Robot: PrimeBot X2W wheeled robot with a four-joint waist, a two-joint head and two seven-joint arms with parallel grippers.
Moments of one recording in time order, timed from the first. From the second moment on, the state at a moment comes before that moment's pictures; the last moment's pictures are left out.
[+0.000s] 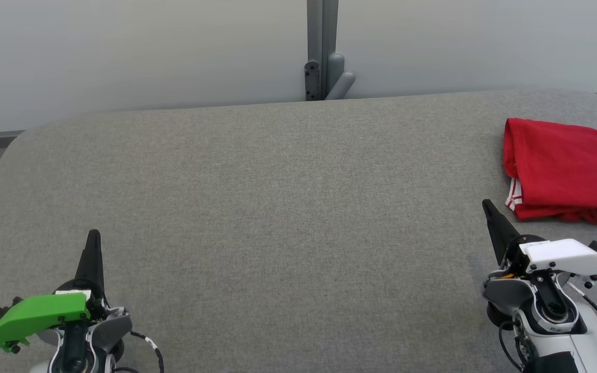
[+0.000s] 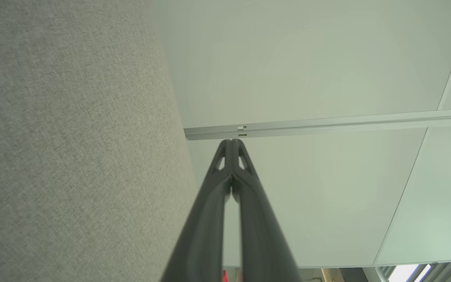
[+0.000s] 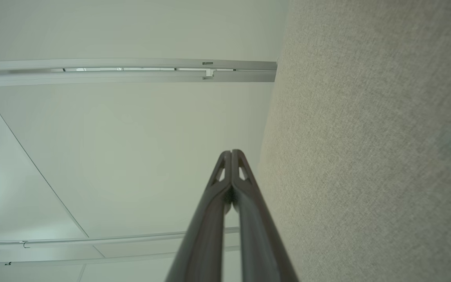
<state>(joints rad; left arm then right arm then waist) -0.17 0.06 0.12 0.32 -1.55 -0.12 0.05 -0.28 -0.06 -0.09 0.42 1.55 0.13 0.13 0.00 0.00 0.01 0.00</state>
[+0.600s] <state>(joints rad) -0.19 0.06 0.13 0.33 -1.61 -0.13 0.07 -0.30 -0.06 -0.10 0.44 1.60 0.13 0.15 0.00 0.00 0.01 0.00</state>
